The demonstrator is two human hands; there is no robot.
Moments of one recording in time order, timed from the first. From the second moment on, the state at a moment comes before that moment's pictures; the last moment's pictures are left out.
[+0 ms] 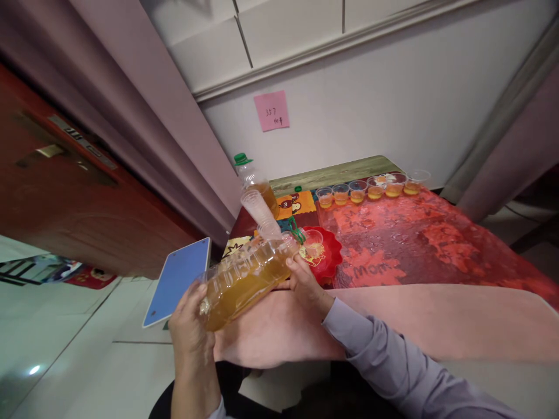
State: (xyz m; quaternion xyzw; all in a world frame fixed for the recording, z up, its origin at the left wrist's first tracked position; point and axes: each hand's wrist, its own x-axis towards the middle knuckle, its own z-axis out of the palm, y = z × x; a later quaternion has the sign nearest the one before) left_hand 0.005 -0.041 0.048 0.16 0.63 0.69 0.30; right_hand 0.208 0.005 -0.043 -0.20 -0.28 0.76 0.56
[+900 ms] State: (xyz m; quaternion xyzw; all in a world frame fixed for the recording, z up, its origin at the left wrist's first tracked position) left_hand 0.011 -0.040 0.056 0.18 0.63 0.70 0.28; right_hand 0.207 0.006 -0.043 -0.20 -0.26 0.76 0.57
